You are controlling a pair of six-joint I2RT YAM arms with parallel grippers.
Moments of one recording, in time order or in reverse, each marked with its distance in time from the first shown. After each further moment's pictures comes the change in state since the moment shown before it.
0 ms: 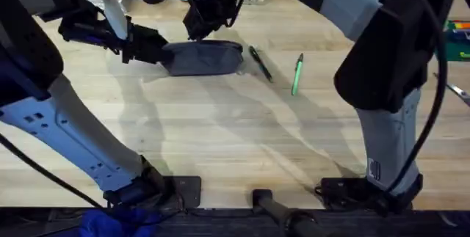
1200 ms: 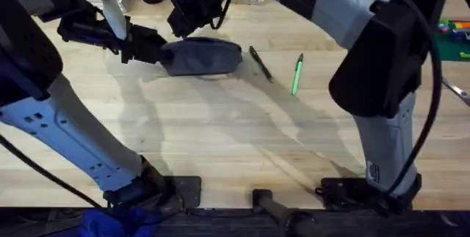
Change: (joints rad) left arm 0.004 0.000 0.000 0.001 0.000 0.000; right arm 0.058 0.000 0.000 0.125 0.030 -0.005
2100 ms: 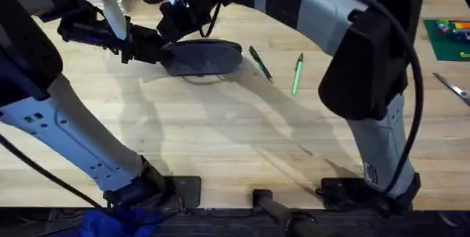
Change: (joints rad) left arm 0.000 0.000 0.000 -0.001 -0.001 0.000; right arm 0.043 0.040 0.001 0.073 -0.008 0.000
